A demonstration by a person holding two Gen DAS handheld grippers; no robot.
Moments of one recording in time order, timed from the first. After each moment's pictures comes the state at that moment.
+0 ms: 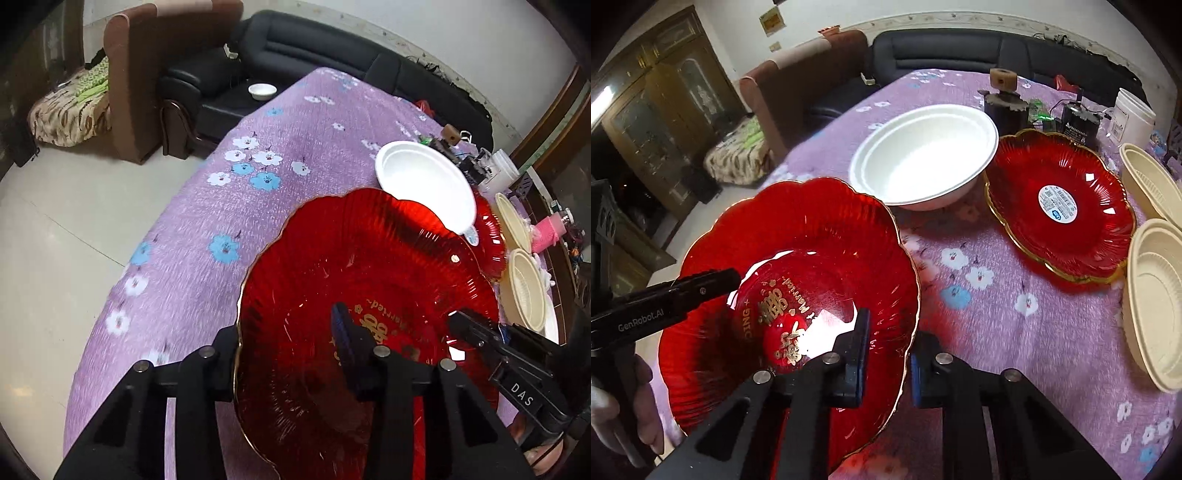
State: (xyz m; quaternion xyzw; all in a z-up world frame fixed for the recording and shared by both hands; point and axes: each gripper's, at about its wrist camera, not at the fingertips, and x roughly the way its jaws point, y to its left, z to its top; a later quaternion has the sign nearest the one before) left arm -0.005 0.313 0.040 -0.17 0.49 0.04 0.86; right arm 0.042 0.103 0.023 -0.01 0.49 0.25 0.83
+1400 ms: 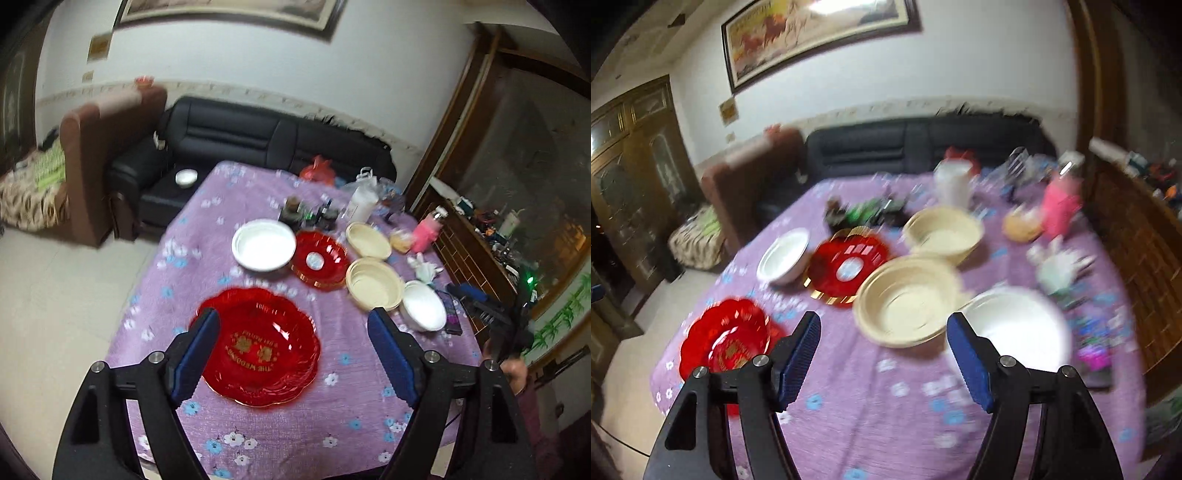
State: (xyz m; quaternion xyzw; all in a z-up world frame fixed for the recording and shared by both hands) left arm -0.155 0.227 0.257 -0.12 0.35 -0.09 0.93; right arm -0.063 -0.148 0.174 0.03 0.33 0.12 0.93
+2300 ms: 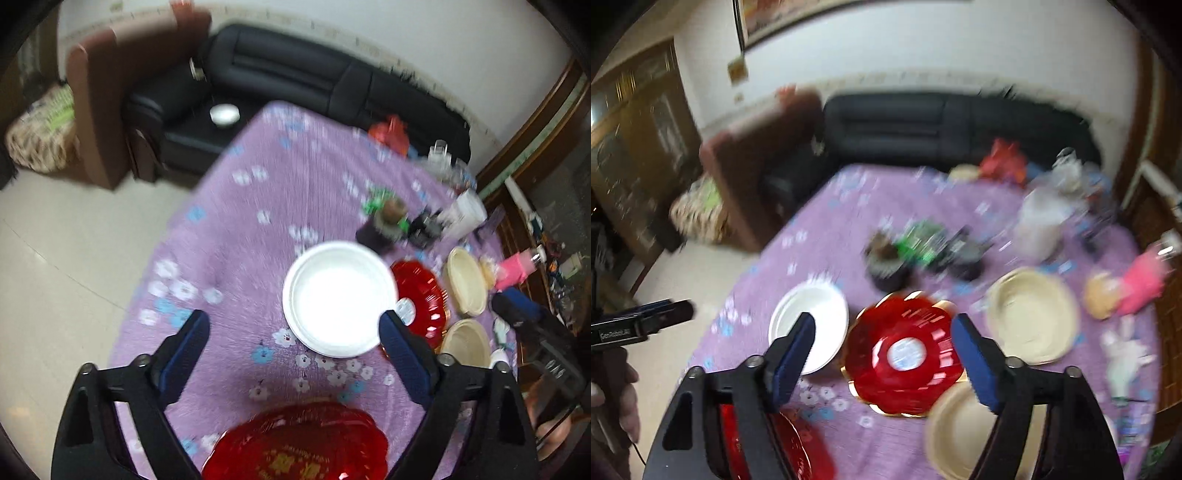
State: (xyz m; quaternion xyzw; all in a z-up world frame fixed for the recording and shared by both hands) left arm 0.134 0.282 0.124 -0.17 0.50 -0.01 0.85; right arm 0.154 0.027 0.155 -0.01 0.43 0.18 0.88
